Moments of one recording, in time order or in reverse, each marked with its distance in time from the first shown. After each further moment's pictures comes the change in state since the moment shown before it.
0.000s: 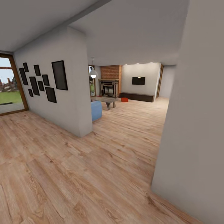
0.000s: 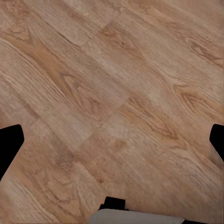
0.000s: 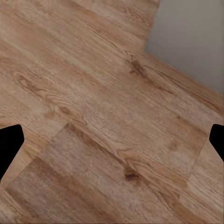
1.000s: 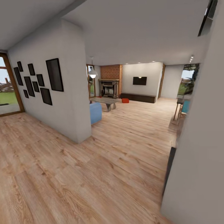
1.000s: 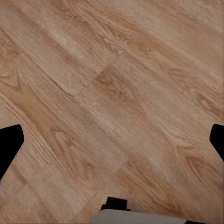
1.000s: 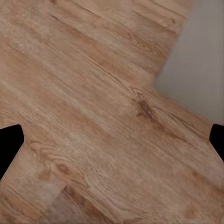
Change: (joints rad) left arm 0.000 0.005 0.000 0.000 0.003 0.000 -0.001; right arm 0.000 0.000 0.000 0.000 0.000 0.001 0.001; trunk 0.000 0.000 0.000
